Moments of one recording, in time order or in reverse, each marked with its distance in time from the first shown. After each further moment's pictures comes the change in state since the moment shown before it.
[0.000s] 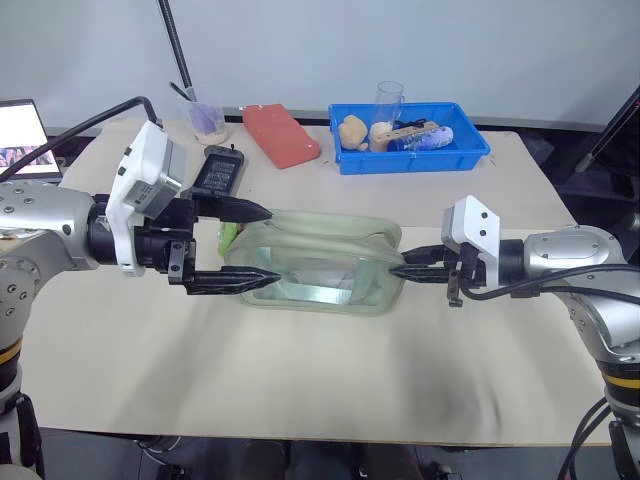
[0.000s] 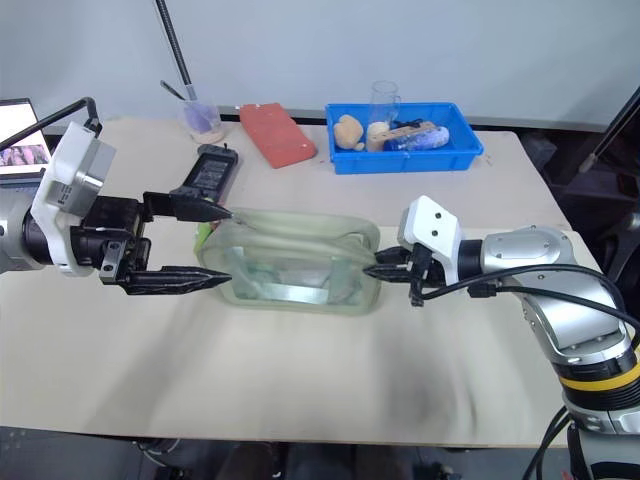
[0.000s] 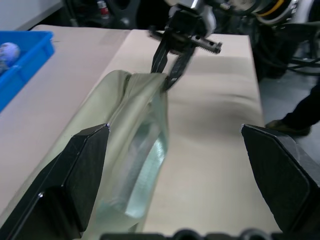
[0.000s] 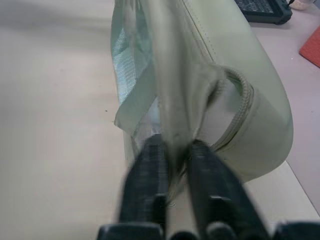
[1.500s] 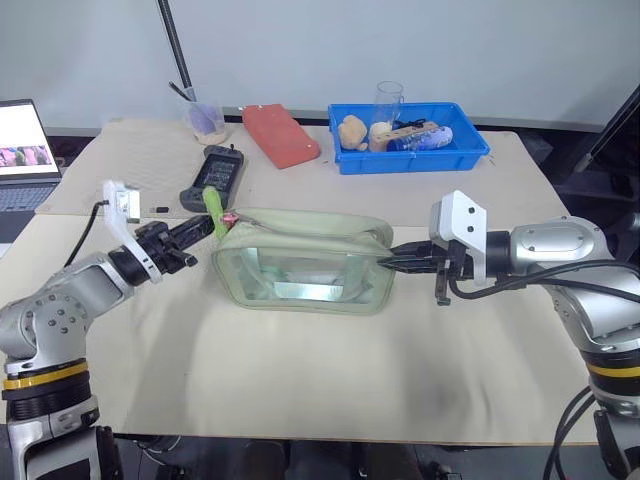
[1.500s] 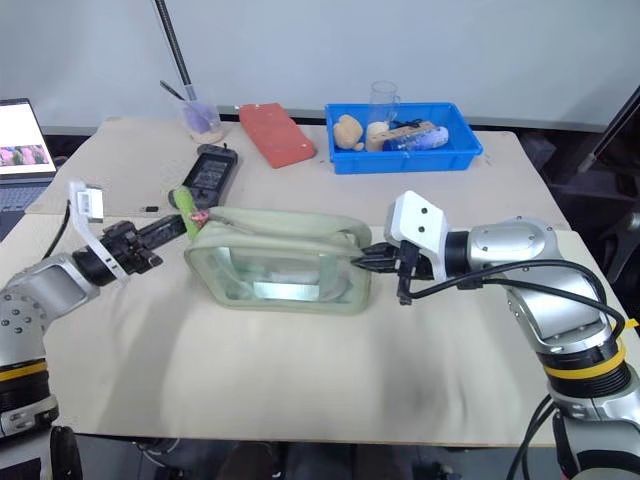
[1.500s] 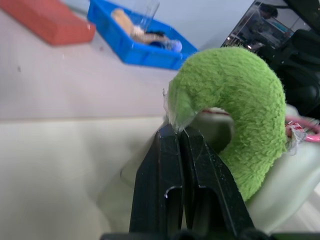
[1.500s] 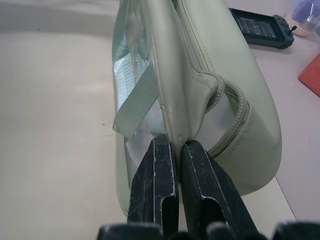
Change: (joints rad) left arm 0.132 -0.391 0.220 0.400 0.014 0.040 0.490; right arm -0.064 0.049 0.048 0.034 -0.045 -0.067 0.008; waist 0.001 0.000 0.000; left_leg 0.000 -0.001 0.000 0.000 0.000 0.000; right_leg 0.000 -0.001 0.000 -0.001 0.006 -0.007
